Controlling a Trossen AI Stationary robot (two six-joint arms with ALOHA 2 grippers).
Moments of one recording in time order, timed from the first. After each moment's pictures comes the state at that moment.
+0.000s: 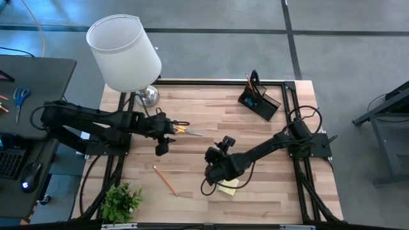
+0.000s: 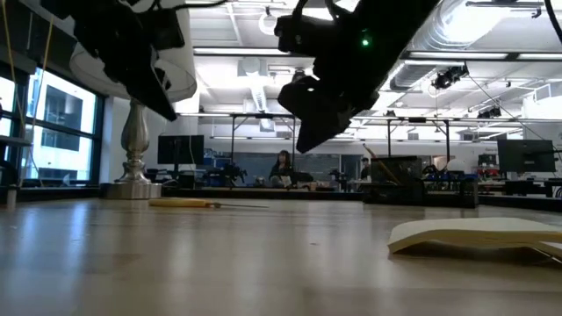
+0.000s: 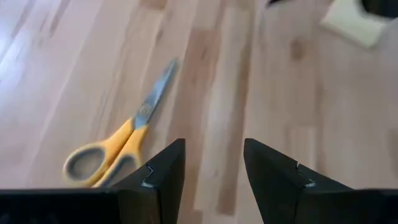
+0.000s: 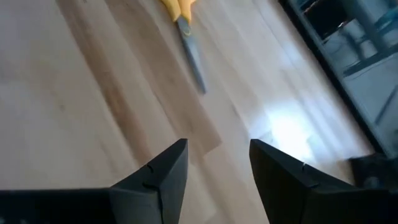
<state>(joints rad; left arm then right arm) 0.08 1.07 0.69 -0.49 -0.09 -0.20 0.40 2.07 1.49 -0.79 0.89 0.68</state>
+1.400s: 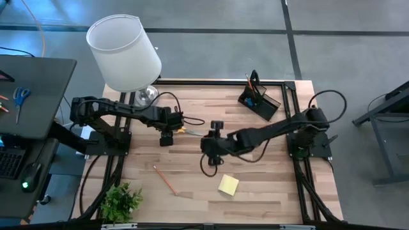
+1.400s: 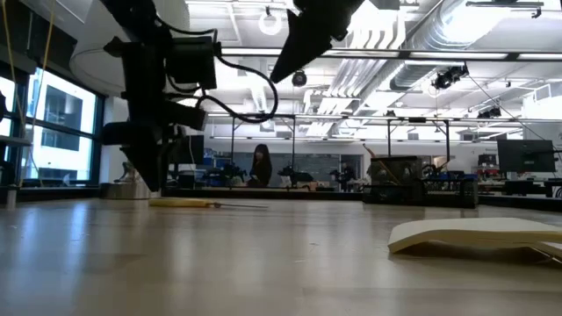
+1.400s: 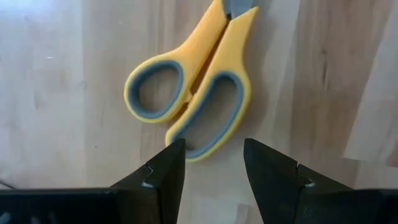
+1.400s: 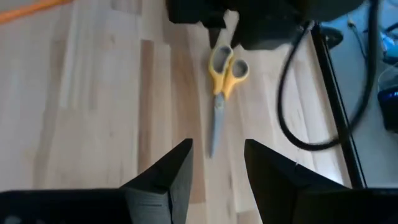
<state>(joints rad) 0.28 1.53 0.82 -0.70 -0.19 0.08 0.26 1.82 1.49 -0.59 0.52 -0.02</state>
